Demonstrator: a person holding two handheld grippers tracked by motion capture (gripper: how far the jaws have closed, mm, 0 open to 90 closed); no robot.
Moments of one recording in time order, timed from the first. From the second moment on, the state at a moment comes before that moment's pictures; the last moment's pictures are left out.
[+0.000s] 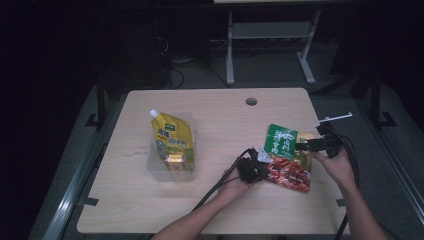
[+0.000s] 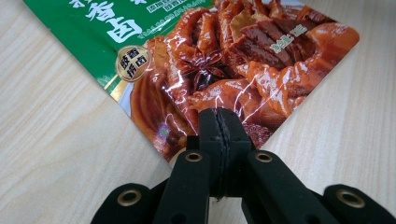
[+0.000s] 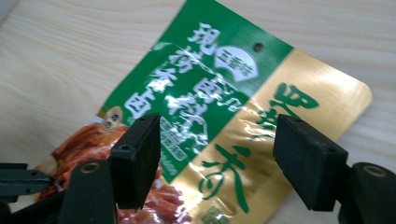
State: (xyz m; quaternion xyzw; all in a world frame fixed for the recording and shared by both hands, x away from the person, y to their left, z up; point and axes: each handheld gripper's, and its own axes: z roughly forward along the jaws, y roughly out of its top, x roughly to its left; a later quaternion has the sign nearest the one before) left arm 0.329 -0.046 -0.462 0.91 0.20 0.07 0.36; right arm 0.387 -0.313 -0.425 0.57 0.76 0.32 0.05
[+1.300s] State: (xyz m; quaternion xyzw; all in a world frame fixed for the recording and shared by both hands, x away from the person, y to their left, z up) left arm 0.327 -0.053 -0.463 0.92 0.20 0.08 0.34; right arm 0.399 -0.343 -0.454 0.64 0.71 0.30 0.00
